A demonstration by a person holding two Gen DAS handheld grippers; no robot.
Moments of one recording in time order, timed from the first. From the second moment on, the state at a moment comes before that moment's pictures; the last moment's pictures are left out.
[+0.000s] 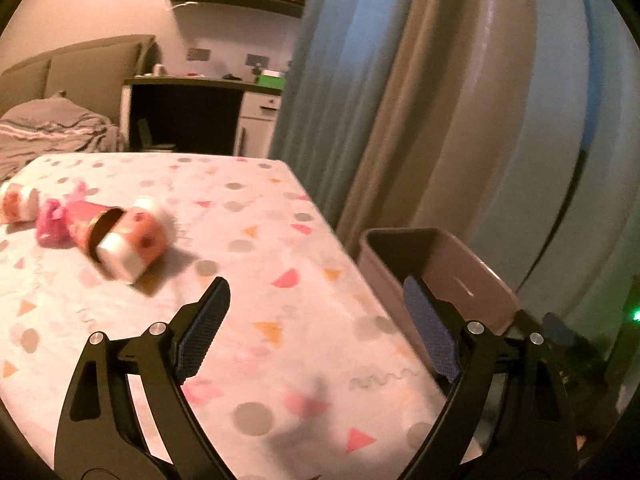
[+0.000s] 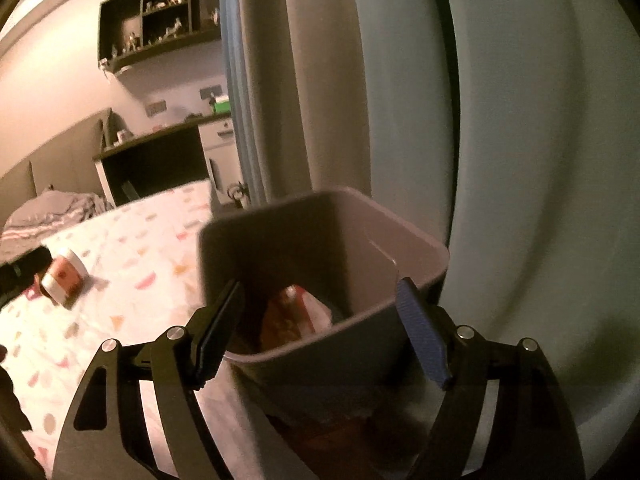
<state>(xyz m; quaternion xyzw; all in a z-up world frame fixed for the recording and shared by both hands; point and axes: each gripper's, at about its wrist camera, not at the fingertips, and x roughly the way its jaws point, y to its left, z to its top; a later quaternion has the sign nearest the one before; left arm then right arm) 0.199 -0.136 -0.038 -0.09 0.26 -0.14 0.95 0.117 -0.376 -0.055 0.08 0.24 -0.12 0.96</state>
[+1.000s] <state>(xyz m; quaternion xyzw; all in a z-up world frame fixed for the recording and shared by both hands) 0.196 0.134 -0.030 -0.12 0.22 0.17 0.95 0.225 -0.110 -0.047 0.01 0.27 0.09 0.96</state>
